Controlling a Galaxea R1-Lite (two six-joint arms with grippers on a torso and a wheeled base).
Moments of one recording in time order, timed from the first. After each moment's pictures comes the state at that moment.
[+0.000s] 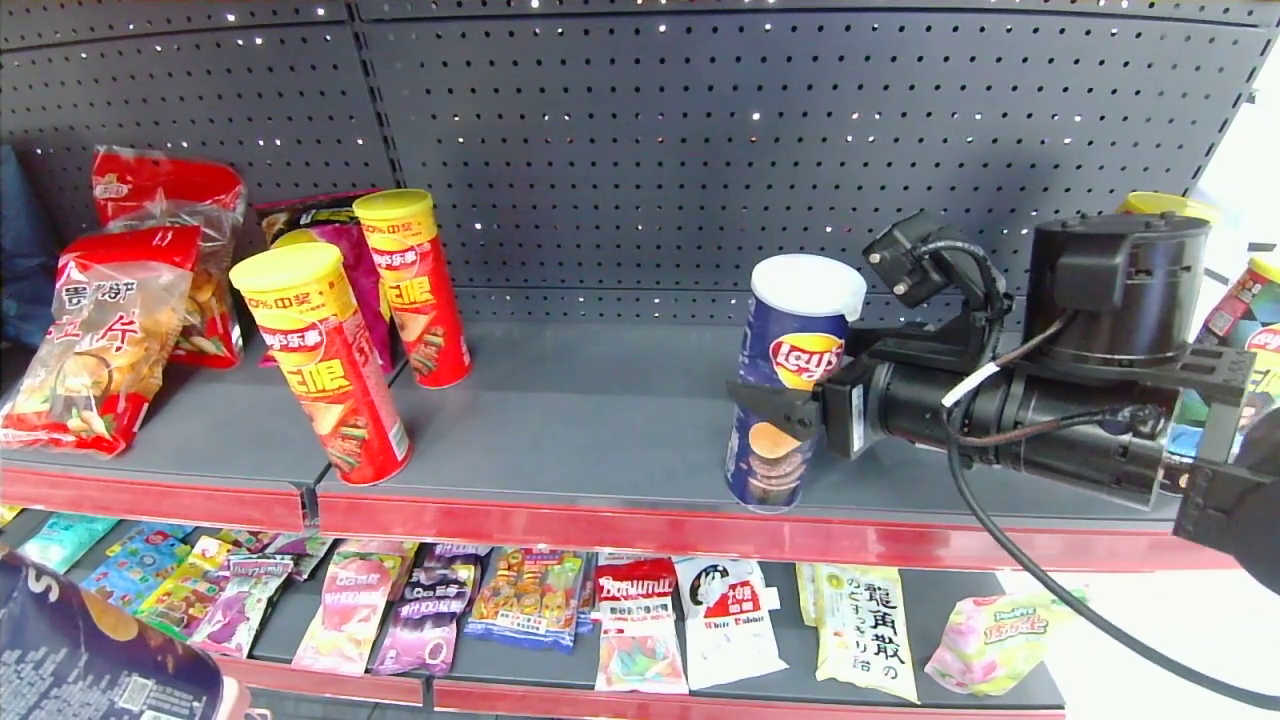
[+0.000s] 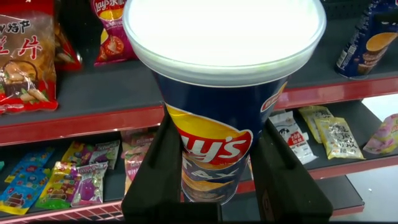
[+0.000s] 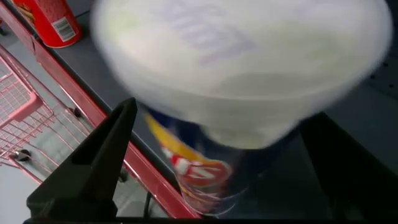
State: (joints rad) left arm 0.08 0.41 -0.55 0.19 -0.29 0.06; right arm 0.60 1.62 -0.87 -0.49 0.06 -0.08
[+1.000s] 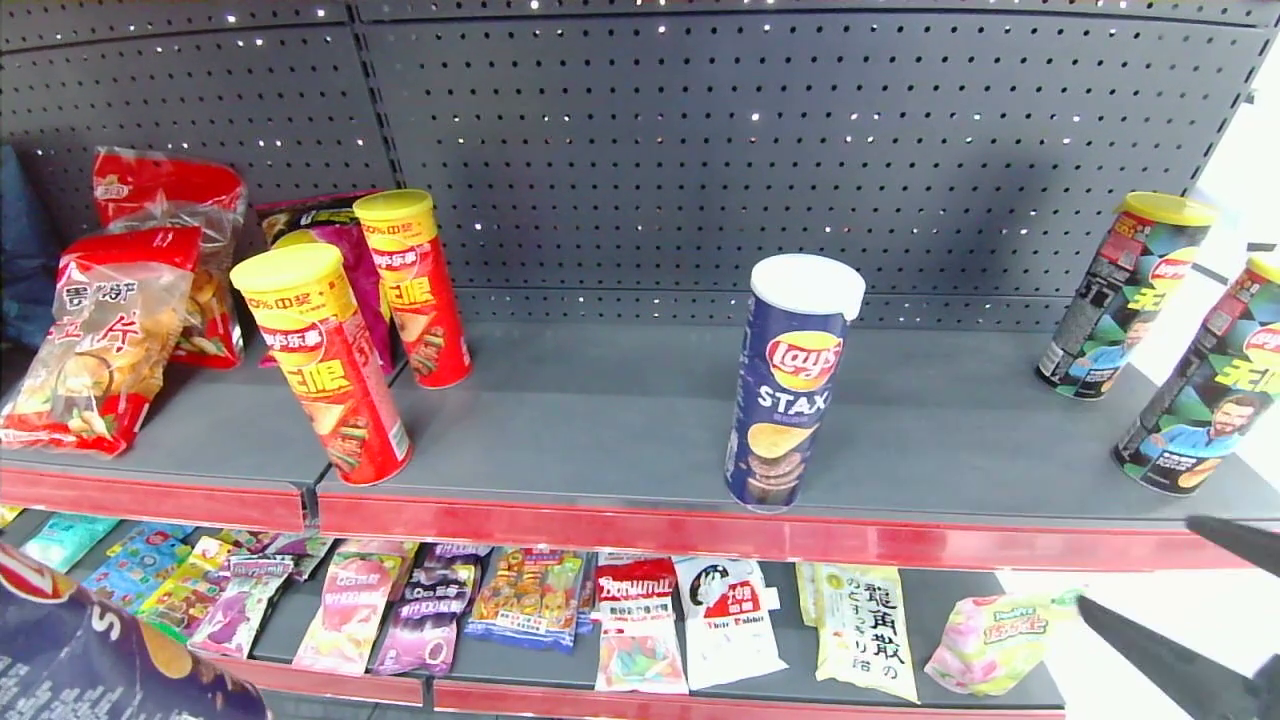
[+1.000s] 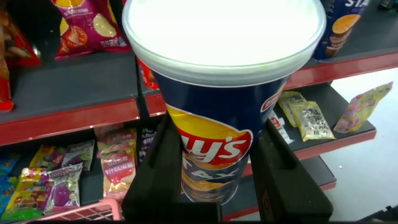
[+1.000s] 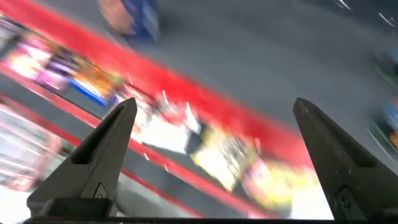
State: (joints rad) left arm 0.08 0.41 -0.51 0.19 -0.40 0.06; right arm 0.45 0.78 -0.32 -0.16 -0.16 -0.15
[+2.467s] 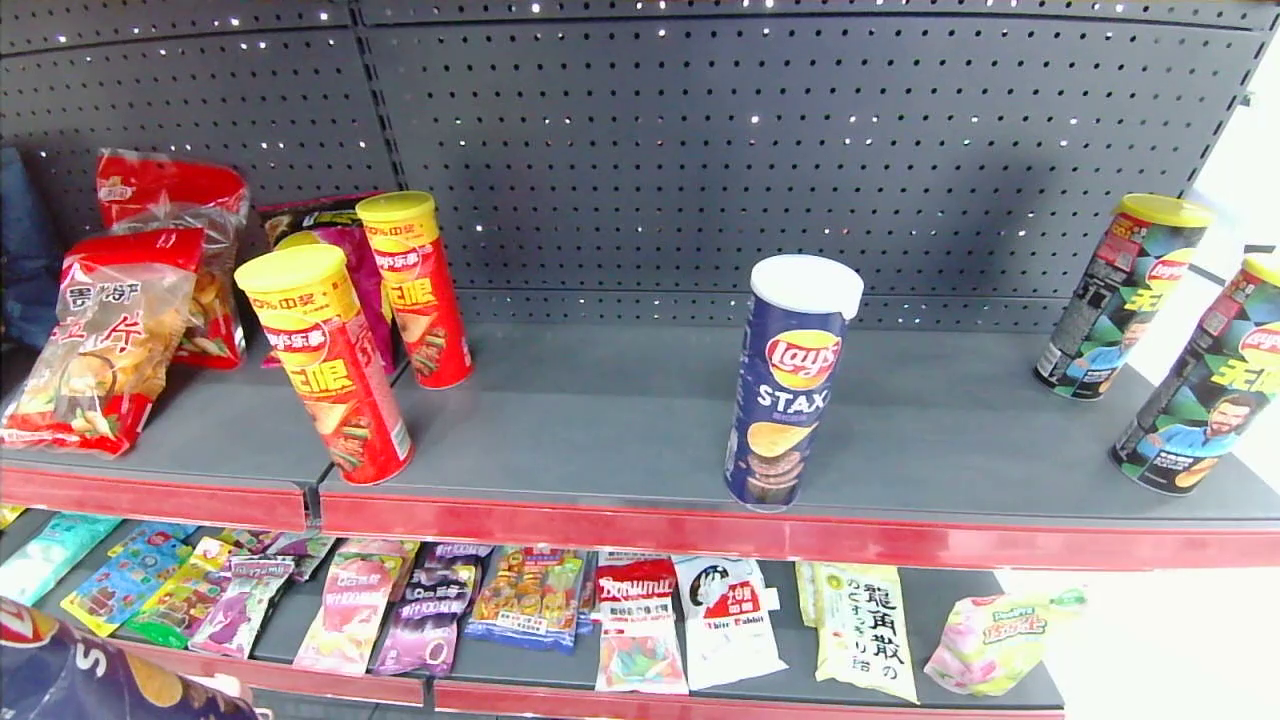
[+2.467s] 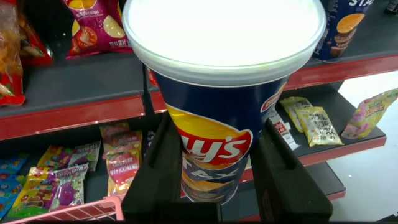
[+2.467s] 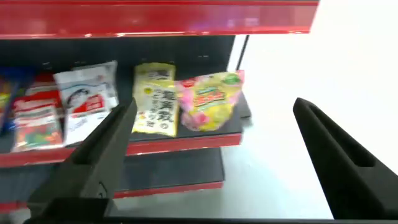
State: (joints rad) left arm 0.08 0.31 -0.45 0.19 -0.38 0.05; right arm -0.04 0.22 -0.09 0.11 -0.13 -0.04
